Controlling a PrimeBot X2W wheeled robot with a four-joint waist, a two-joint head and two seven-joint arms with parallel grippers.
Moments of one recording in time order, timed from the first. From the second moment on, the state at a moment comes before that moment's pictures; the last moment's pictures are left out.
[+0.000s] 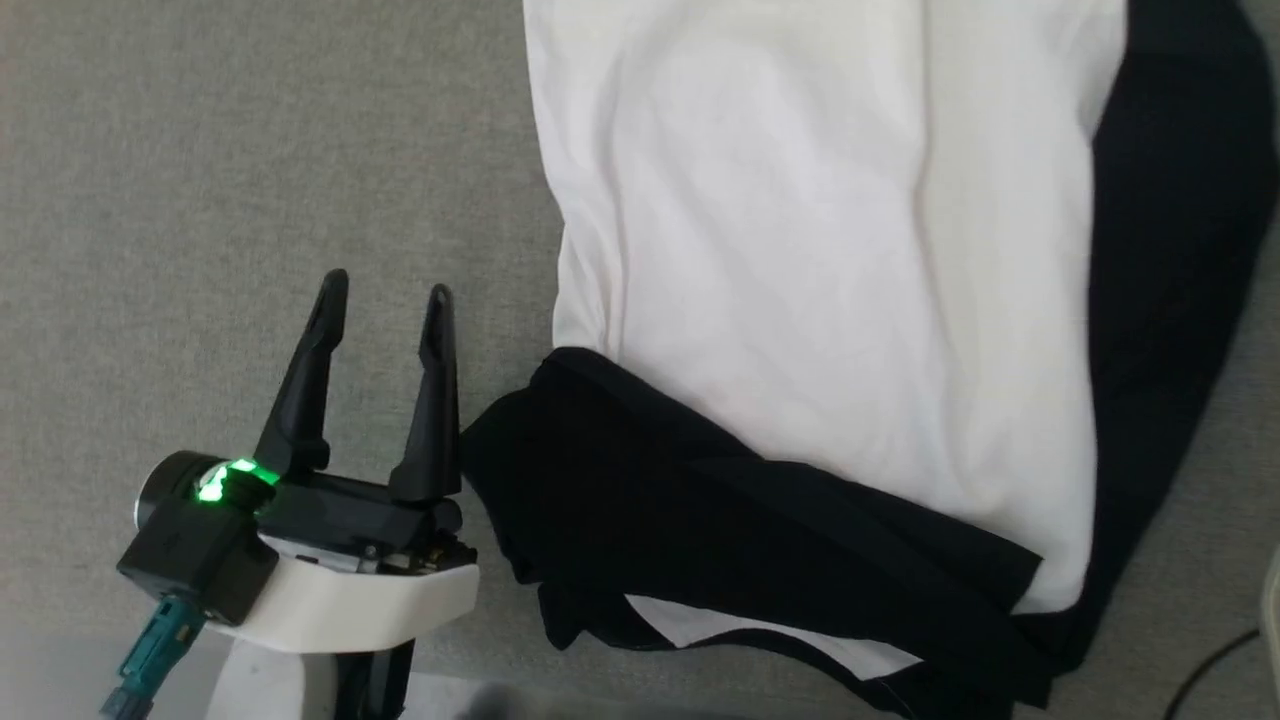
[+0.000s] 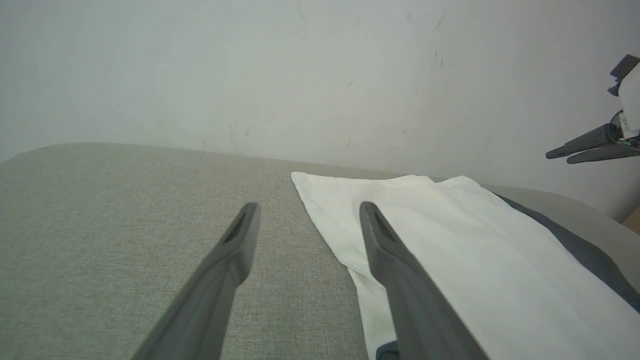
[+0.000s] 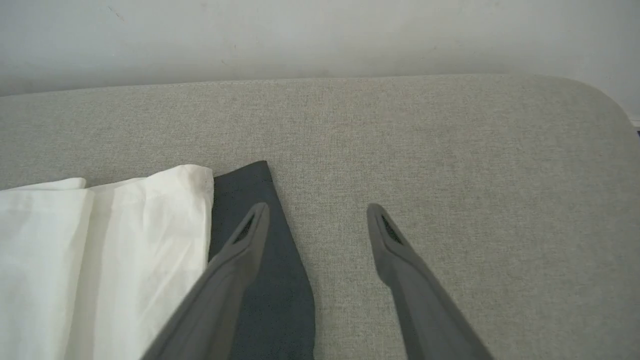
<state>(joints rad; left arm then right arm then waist) -0.09 0.10 -0.10 -0.29 -0.25 -0.09 -0.26 -1.07 -0.18 -0.33 0.25 0.02 0.13 1.02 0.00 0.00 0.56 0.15</state>
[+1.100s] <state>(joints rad) -0.15 0.07 -0.12 -0.22 -0.26 -0.12 -0.26 -1.07 -0.16 -0.43 0.23 -0.07 0.13 1.07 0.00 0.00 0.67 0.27</state>
